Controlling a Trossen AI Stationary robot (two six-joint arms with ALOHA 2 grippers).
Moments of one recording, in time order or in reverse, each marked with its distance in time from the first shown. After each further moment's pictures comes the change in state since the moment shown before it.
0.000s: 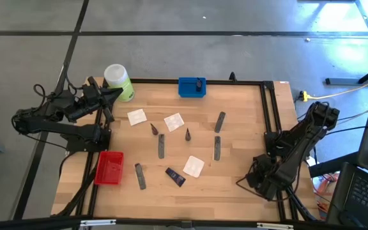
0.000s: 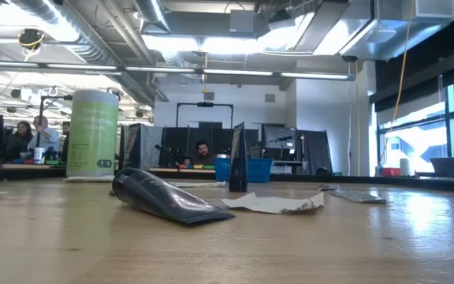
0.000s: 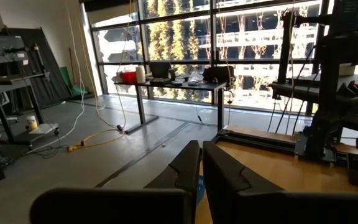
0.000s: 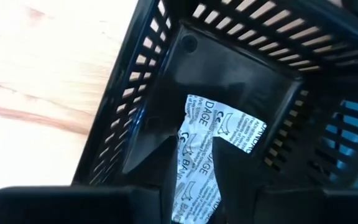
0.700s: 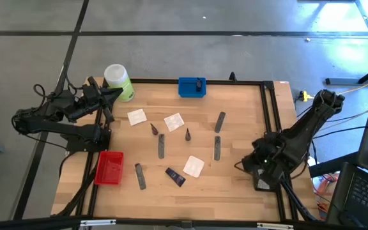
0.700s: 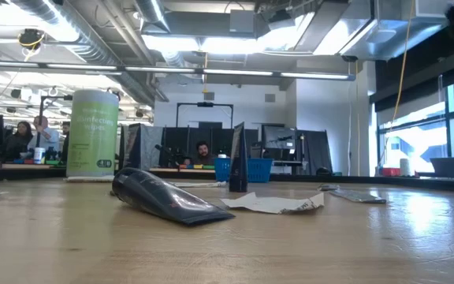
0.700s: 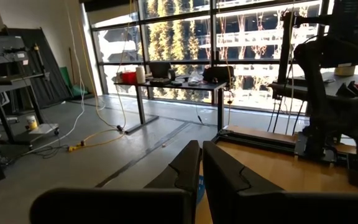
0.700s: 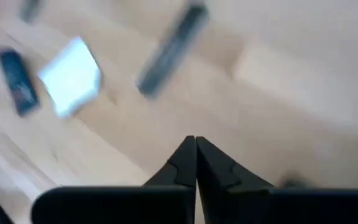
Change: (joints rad) left arm 0.000 0.000 0.000 0.000 0.000 0.000; right arm -0.144 -0.323 0.001 -0.036 0.565 -0.297
